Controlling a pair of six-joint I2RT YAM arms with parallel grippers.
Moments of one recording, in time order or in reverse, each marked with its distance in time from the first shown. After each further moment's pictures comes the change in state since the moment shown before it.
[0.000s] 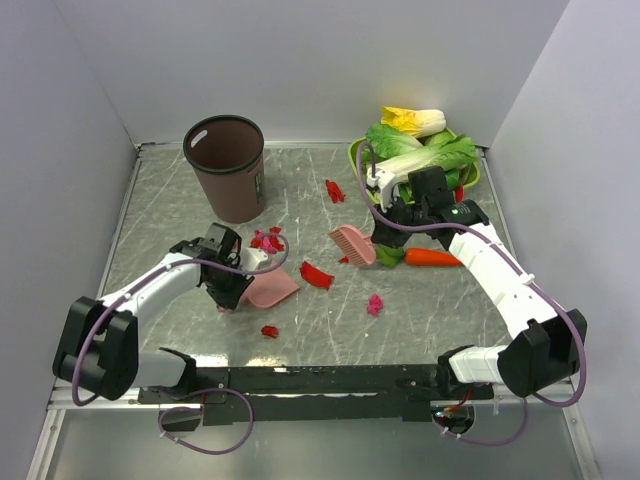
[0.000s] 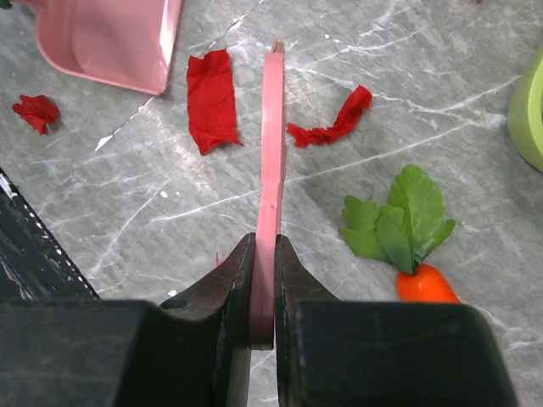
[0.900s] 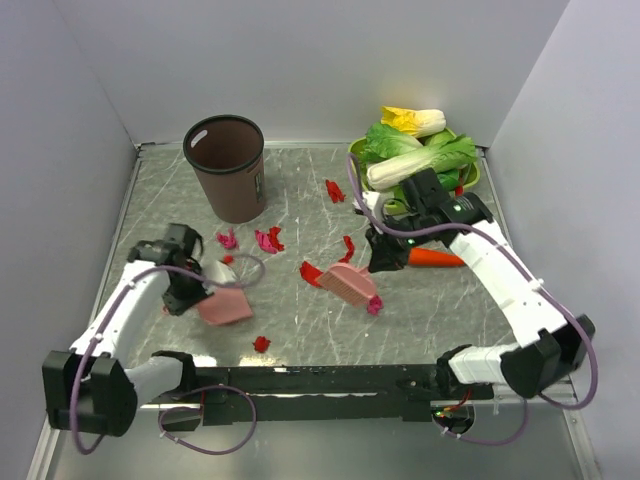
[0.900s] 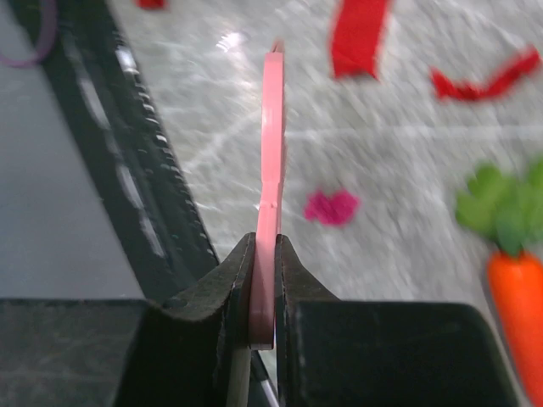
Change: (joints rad) left arm 0.165 -0.223 0.061 -0.447 -0.221 0.505; right arm 0.085 -0.030 0.124 -0.414 -0.141 -0.184
